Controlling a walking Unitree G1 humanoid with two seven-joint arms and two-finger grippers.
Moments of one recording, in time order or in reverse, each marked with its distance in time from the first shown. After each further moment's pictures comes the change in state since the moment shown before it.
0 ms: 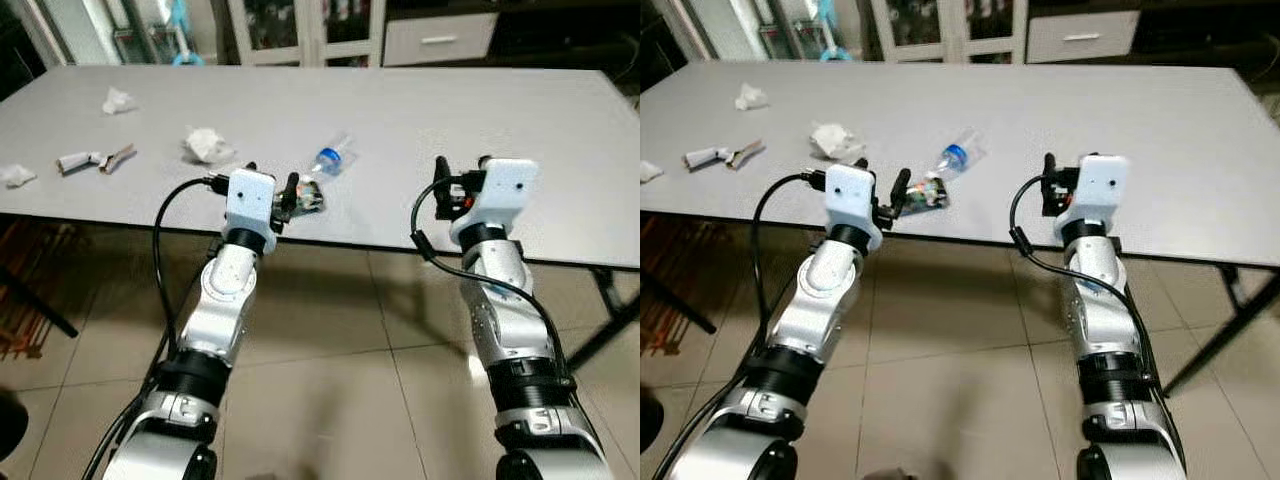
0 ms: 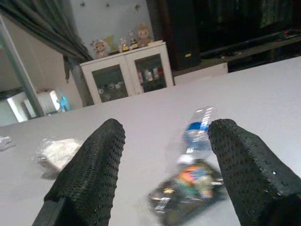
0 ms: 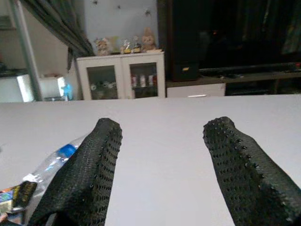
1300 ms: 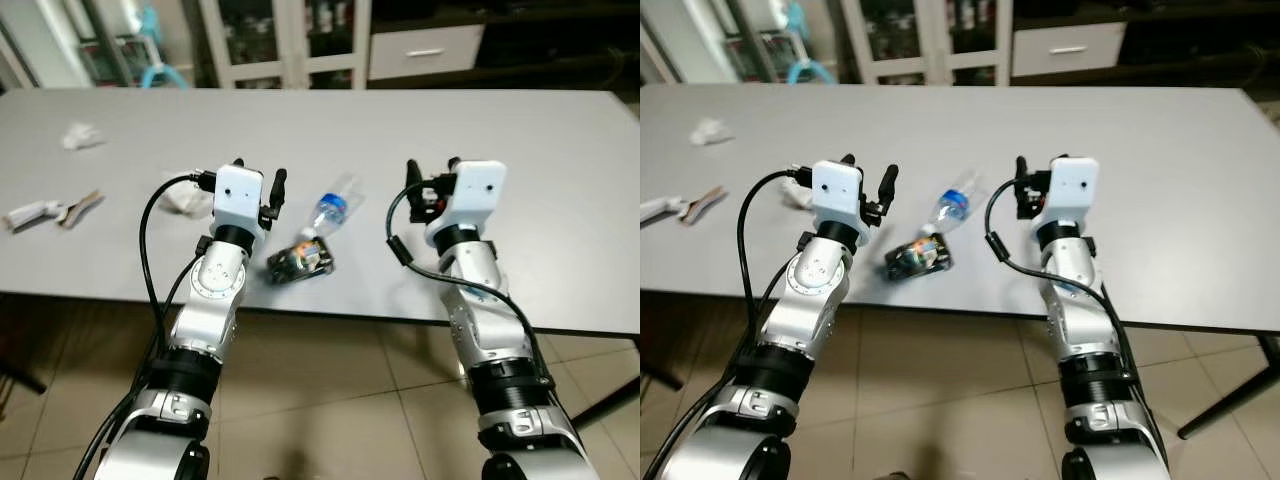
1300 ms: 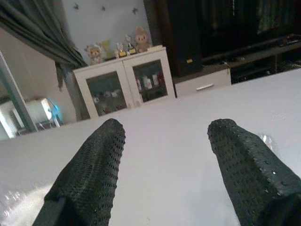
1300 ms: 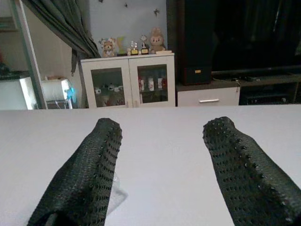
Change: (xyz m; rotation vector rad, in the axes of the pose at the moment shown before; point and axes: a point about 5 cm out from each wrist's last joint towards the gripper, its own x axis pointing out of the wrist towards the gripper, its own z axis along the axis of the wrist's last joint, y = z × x) left arm 0.000 0.008 0.001 0.012 -0.004 0.013; right arm 0.000 0.018 -0.001 0.021 0.003 0.052
